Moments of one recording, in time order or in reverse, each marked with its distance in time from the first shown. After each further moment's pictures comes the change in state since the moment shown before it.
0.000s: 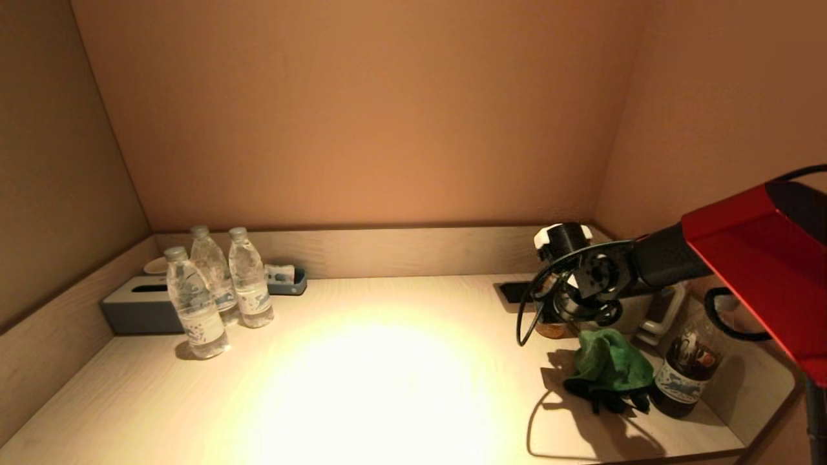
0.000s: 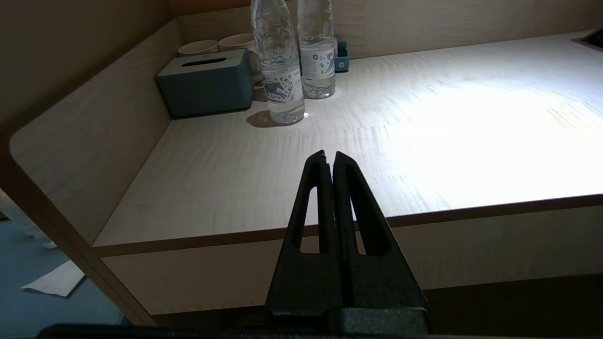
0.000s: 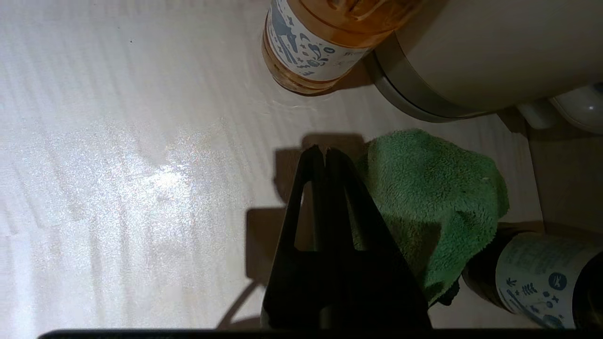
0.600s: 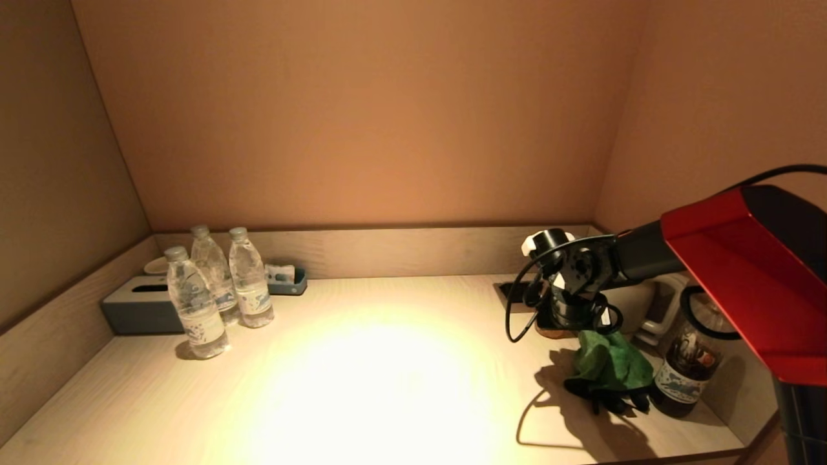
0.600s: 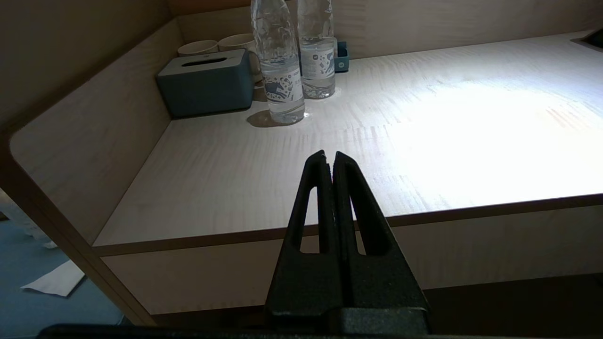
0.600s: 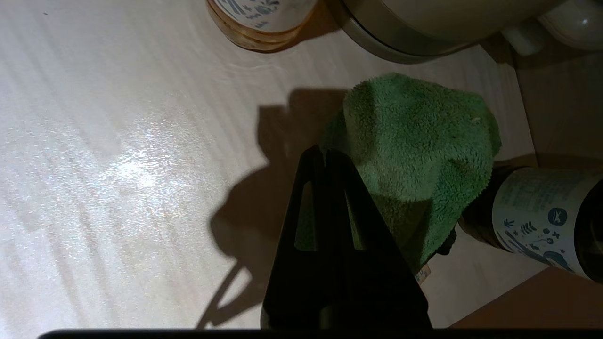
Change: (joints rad) left arm 0.000 0.000 0.000 0.000 0.000 0.001; right arm 0.010 0.057 -0.109 0.213 -0.099 0.168
